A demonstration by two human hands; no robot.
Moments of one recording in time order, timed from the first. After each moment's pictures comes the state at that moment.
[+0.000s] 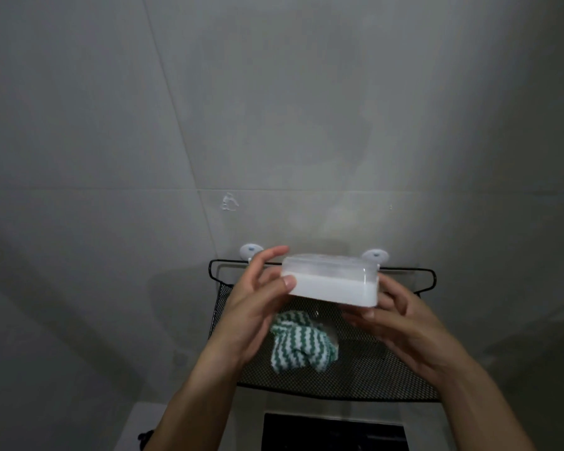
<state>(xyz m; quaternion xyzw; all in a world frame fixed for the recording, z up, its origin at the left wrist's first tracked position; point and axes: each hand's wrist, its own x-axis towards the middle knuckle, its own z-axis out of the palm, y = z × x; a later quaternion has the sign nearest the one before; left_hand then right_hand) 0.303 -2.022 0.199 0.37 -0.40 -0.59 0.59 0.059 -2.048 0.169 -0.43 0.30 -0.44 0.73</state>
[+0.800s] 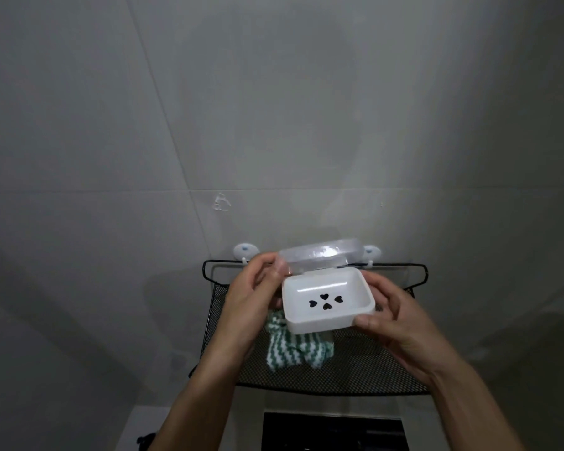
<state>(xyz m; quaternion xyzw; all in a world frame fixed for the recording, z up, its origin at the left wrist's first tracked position) 0.296 -2.023 0.198 0.50 -0.50 -0.44 0.55 0.059 -2.040 0.168 -0.45 0.30 -0.46 0.71</state>
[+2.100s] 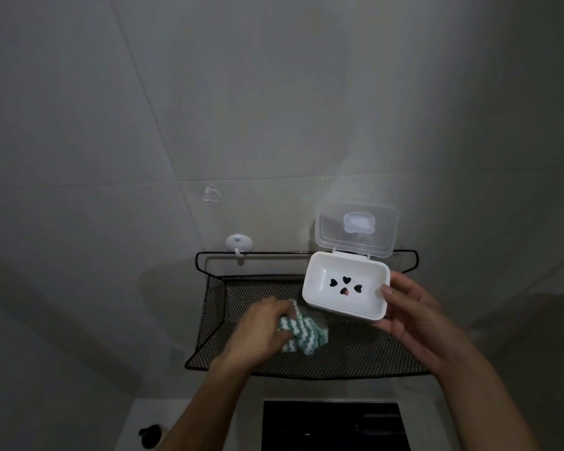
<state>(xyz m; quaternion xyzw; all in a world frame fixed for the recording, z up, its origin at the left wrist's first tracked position) 0.299 -2.023 0.137 0.60 -0.76 -0.20 0.16 0.032 -2.036 0.157 -0.35 0.36 -0.50 0.70</state>
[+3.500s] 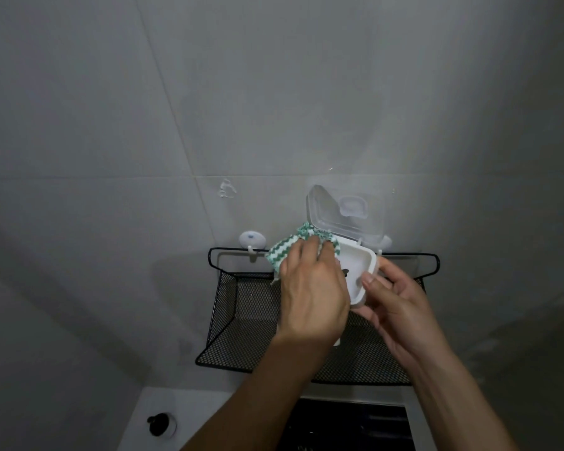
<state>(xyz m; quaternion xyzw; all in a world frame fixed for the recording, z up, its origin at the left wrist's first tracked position) 0.222 -2.028 0.212 0.67 -0.68 -0.03 0.29 0.093 -2.039 0.177 -0.36 0.33 -0.56 0.67</state>
